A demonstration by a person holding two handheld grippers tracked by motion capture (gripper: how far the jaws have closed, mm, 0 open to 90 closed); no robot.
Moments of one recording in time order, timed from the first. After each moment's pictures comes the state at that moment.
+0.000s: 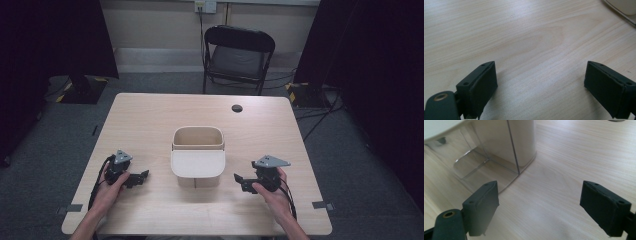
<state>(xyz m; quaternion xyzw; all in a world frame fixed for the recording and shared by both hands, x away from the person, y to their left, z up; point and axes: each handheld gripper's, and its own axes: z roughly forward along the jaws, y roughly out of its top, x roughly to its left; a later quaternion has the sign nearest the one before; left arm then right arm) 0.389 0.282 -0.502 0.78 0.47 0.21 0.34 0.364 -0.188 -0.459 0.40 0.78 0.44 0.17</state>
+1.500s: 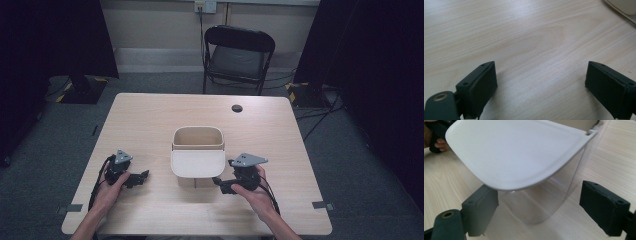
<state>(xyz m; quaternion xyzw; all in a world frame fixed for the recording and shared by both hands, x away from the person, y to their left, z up) 0.390 0.281 -0.502 0.78 0.47 0.21 0.34 0.361 -0.128 -0.442 0.33 0.81 0.46 0.14</state>
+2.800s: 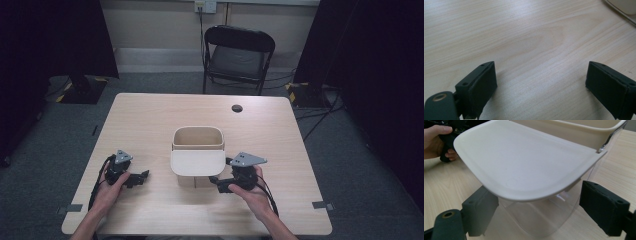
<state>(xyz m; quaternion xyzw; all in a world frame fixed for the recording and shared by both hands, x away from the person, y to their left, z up) 0.390 0.281 -0.502 0.79 0.47 0.21 0.34 0.361 -0.122 -0.437 0.32 0.80 0.49 0.15</state>
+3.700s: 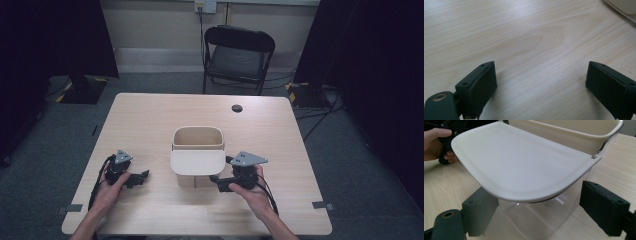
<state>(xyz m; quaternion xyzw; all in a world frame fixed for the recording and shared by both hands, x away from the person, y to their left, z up) 0.390 0.281 -0.502 0.79 0.47 0.21 0.34 0.361 -0.122 -0.435 0.31 0.79 0.50 0.15</state>
